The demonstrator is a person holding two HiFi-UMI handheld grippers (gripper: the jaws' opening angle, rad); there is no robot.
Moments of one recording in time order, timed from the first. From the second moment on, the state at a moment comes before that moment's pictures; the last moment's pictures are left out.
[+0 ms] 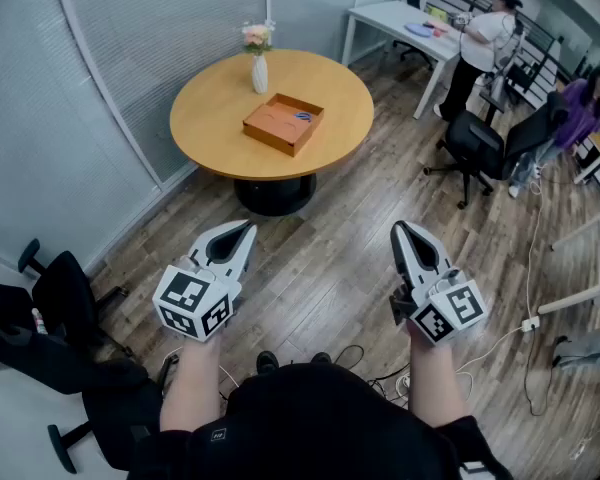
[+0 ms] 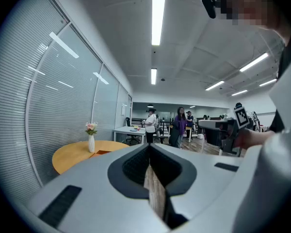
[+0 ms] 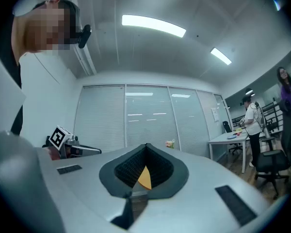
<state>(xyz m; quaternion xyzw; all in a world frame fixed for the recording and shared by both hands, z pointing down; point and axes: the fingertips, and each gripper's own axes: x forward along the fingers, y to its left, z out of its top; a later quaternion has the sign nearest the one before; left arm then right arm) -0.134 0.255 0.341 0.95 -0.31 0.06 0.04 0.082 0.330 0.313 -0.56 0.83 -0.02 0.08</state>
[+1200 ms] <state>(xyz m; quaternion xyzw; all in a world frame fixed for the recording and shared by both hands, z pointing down) -0.089 0.302 0.349 0.94 -0.34 0.05 0.05 0.145 0.382 0.325 -0.53 0.84 -0.05 0.11</state>
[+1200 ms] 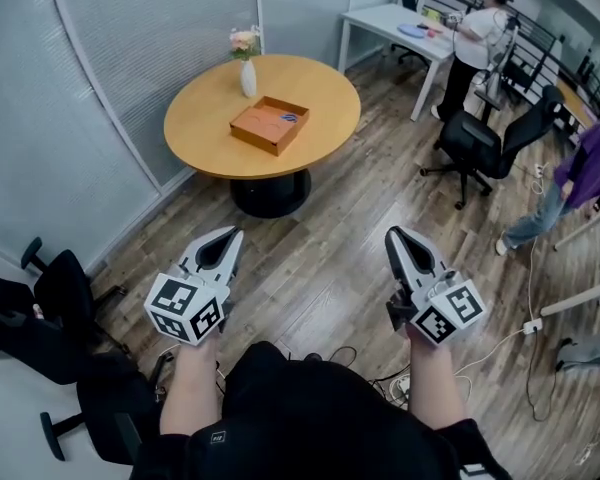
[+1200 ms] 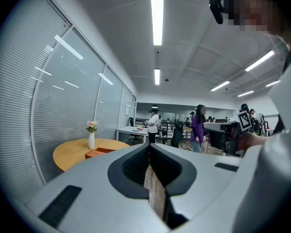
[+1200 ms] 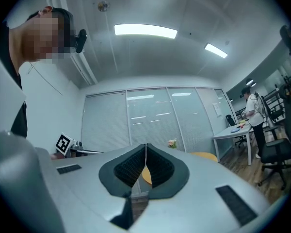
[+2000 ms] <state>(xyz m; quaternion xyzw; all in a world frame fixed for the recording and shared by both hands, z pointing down) -0.083 0.191 0.376 0.94 -0.32 0.05 0.08 0.142 0.278 0.352 -0.53 0.84 -0.09 0.09</state>
